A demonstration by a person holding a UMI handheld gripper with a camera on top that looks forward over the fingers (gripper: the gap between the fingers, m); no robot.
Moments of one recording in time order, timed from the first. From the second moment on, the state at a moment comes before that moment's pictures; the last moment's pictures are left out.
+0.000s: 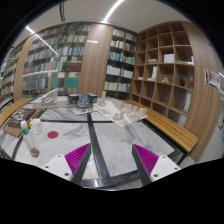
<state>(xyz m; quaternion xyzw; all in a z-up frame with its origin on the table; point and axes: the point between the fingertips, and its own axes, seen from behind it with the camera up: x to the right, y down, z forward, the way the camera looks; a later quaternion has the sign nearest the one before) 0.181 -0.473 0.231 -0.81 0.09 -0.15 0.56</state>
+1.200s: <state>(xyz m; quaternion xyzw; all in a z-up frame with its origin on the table) -0.206 -0.296 0.079 -0.81 -0.02 0.00 0.59</state>
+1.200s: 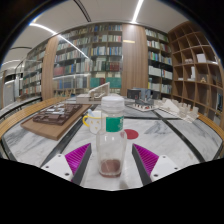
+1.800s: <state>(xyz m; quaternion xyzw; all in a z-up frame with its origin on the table) -0.155 -0.253 0.115 -0.77 0.00 -0.06 0.63</state>
